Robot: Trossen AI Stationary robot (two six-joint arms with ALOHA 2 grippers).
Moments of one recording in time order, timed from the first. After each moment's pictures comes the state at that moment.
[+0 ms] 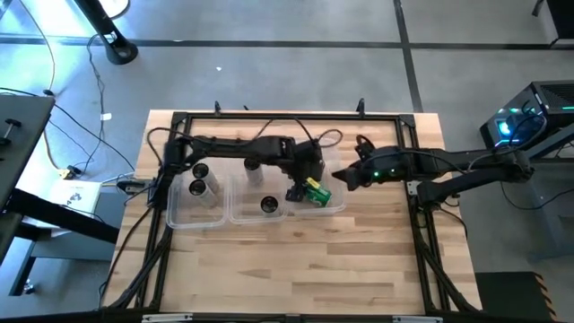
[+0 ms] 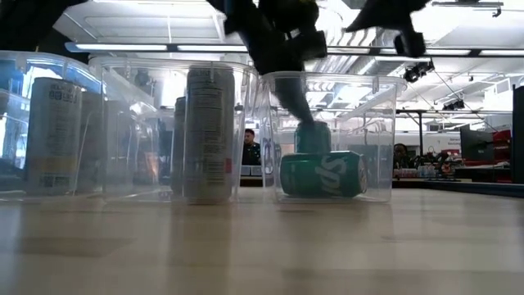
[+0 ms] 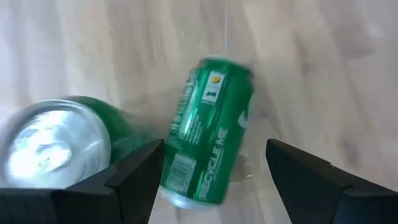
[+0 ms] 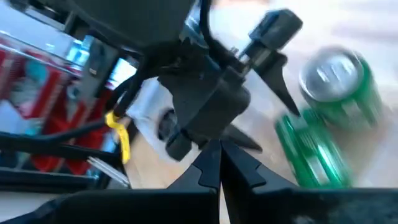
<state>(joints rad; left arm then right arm) 0.13 2.07 1.78 -0.75 0.14 0.36 0.05 1.01 0.90 -0.39 0.18 1.03</state>
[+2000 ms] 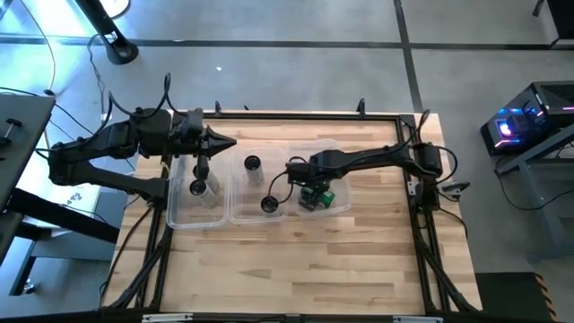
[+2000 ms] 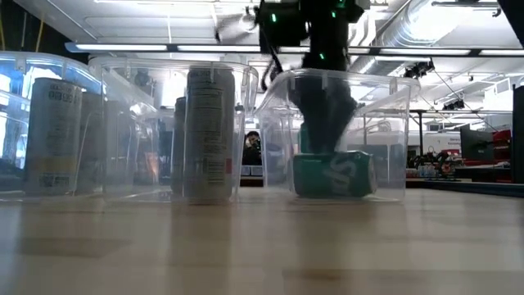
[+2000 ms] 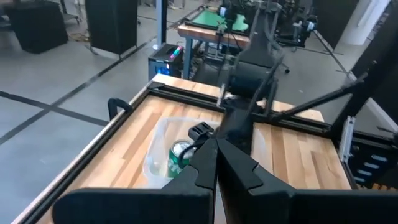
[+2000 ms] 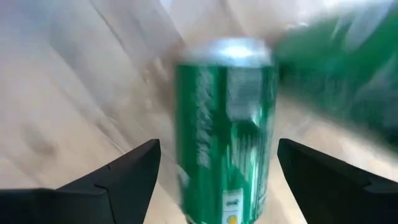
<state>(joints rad) 0.08 0.92 1.22 -0.58 -0.14 -0.15 -0.04 1.94 1.53 -1.06 0.06 0.49</state>
